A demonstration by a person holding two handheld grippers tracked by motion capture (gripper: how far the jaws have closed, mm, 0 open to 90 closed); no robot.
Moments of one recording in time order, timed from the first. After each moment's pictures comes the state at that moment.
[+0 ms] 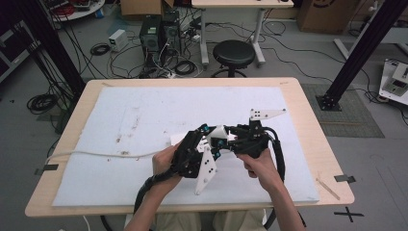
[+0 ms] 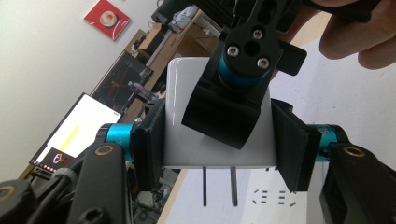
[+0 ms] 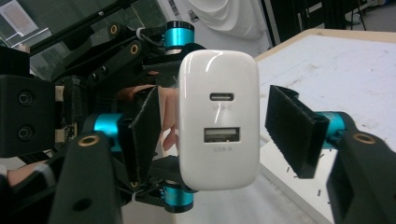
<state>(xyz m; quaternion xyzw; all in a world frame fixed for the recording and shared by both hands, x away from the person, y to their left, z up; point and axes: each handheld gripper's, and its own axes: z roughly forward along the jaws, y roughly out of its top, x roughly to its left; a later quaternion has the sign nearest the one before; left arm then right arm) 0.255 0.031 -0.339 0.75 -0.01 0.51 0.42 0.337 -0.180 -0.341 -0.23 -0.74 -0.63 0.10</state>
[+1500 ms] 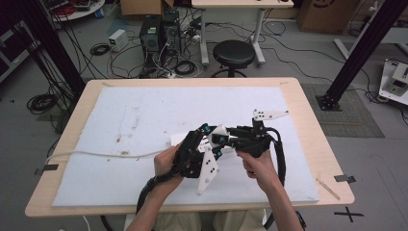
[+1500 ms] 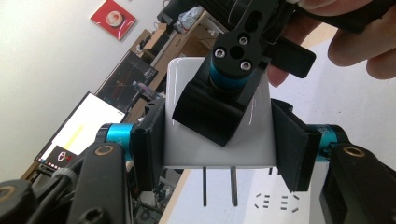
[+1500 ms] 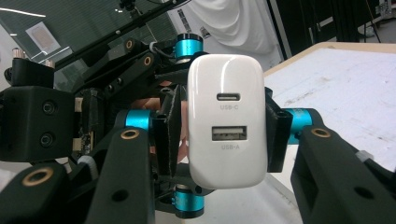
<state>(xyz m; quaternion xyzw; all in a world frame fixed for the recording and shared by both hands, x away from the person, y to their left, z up) 0.255 0.028 -0.340 0.74 0.00 0.52 0.42 0.338 -0.184 -0.346 -0.22 -0.71 -0.66 0.12</state>
